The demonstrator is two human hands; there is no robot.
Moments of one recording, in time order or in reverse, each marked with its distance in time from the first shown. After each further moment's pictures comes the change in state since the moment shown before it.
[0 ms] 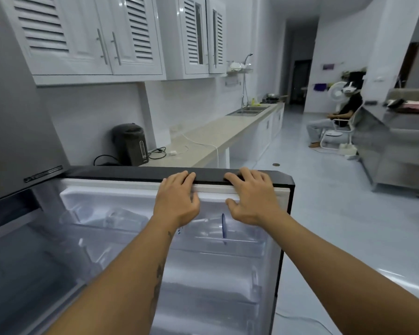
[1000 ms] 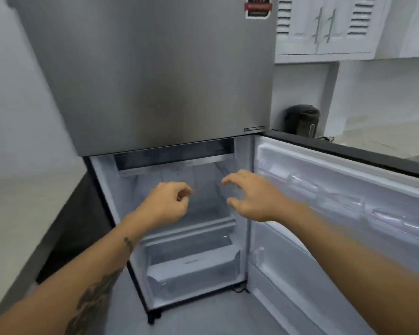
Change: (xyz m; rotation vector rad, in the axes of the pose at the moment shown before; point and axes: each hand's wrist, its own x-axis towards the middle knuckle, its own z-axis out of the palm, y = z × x) left_hand -0.346 -0.165 -0.214 -0.014 -0.004 -0.750; right_hand -0.061 -0.327 -0.043 0.624 -0.419 -0.838
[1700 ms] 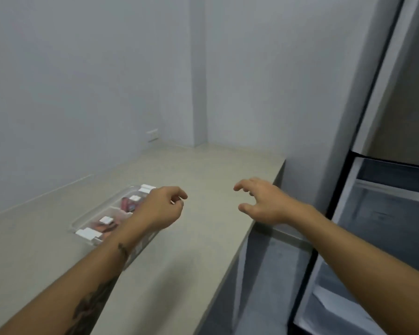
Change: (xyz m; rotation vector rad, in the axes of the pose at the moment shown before) left_hand -0.402 -0.372 -0.249 0.036 0.449 -0.824; right_hand 0.147 -0.515 0.244 0.089 -0.350 -0.681
